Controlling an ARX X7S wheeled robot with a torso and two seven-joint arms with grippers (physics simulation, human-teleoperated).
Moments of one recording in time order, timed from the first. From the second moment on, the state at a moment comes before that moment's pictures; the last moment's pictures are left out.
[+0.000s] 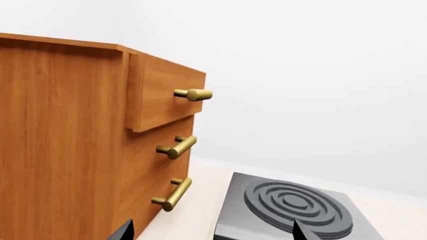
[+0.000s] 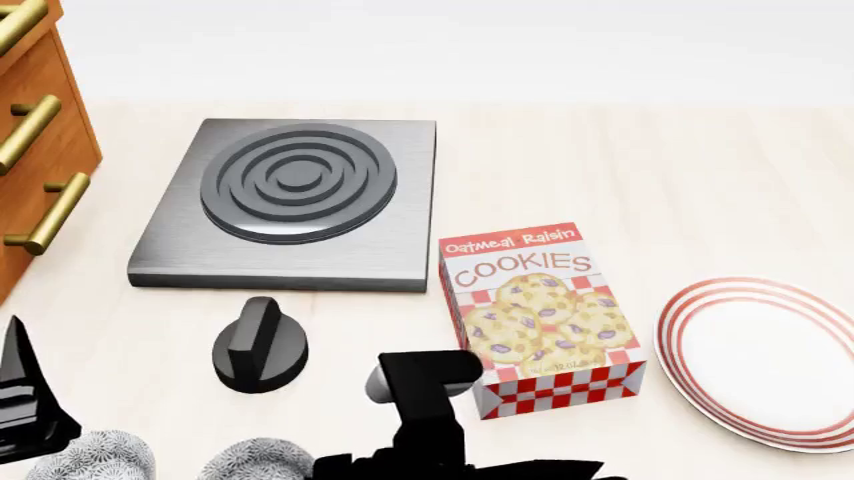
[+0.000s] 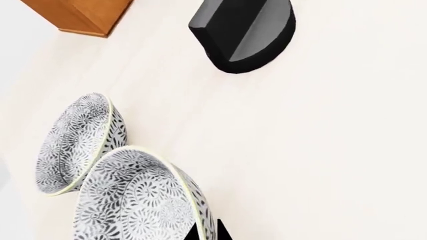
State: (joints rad) left arm -0.08 -0.28 -0.04 0.38 -0.37 -0.22 -0.31; right arm 0.76 0.14 -0.42 0.36 0.85 1.08 -0.11
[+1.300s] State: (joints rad) left arm -0.07 -0.31 -0.02 0.41 -0.40 -0.24 -0.33; right arm 0.87 0.52 0.05 -0.30 0.81 1.09 0.33
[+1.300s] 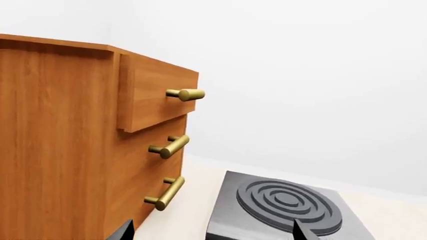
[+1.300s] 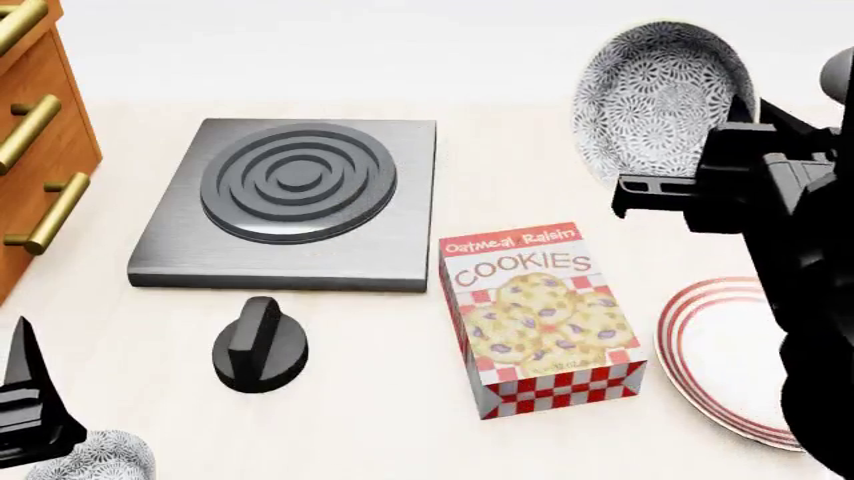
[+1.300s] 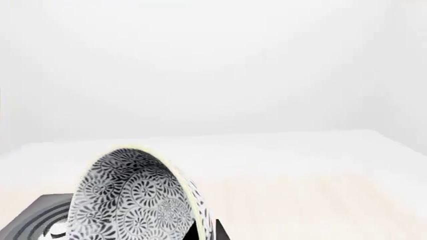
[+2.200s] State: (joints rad) left arm -0.06 -0.32 0.00 0.42 -0.40 -0.23 -0.34; right arm 0.92 0.49 0.29 0.22 0.88 1.10 0.32
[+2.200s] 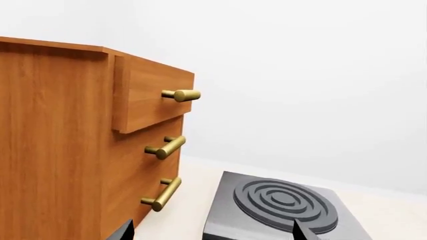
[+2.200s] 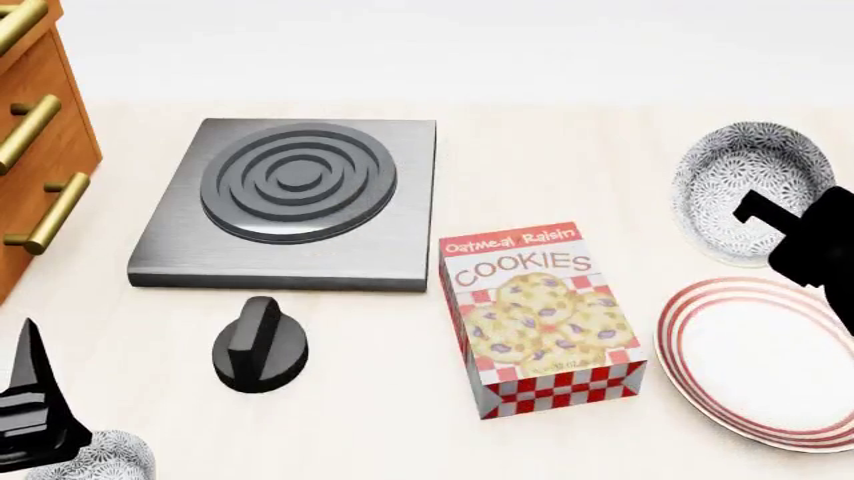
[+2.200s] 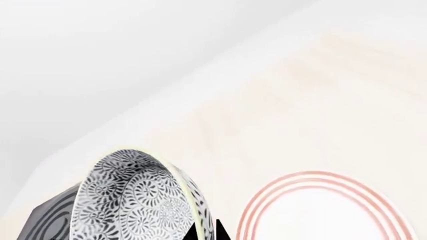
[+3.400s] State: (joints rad) left arm -0.05 -0.32 0.02 0.38 -0.37 -0.14 -0.34; right arm 1.13 0.52 0.43 0.68 0.92 1.18 0.48
